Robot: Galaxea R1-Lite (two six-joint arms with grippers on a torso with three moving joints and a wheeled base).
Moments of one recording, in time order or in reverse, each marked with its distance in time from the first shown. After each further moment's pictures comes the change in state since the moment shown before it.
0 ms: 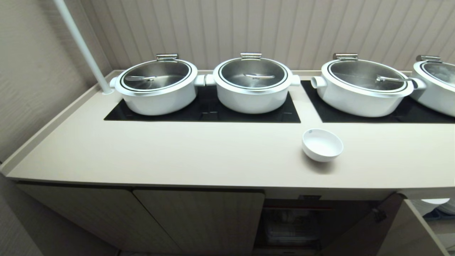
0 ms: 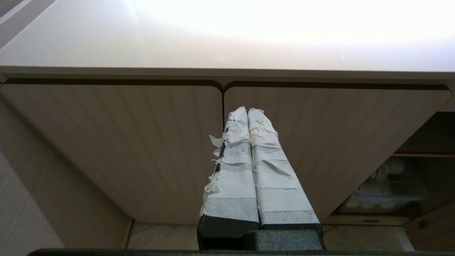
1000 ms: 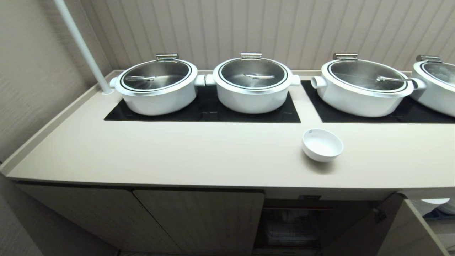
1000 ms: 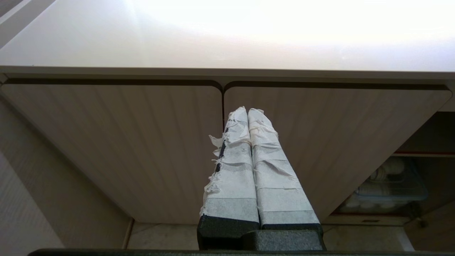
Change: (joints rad) left arm 0.000 0.000 0.000 0.000 0.000 0.000; right arm 0.000 0.023 -0.003 -0.059 0.084 -0.001
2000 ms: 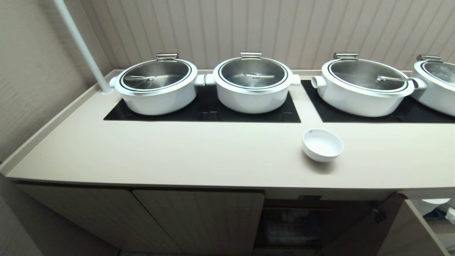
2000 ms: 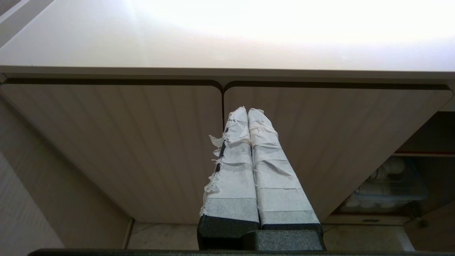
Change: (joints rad) left arm 0.000 0.000 0.000 0.000 0.001 0.000; right arm 0.040 0.632 -0.239 -0.106 -0.013 -0.026
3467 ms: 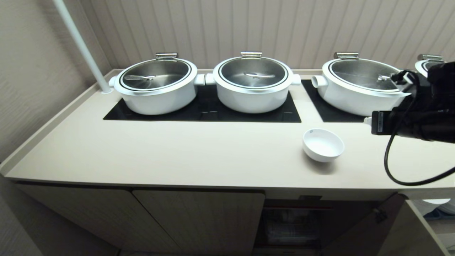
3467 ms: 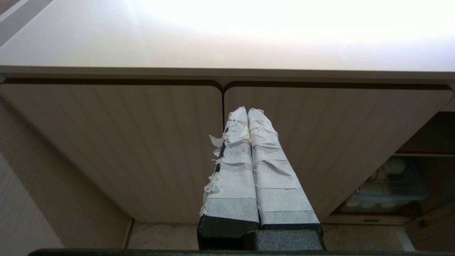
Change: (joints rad) left arm 0.000 0.000 0.000 0.000 0.000 0.000; right arm 0.005 0.929 -0.827 0.058 -0.010 -0.044
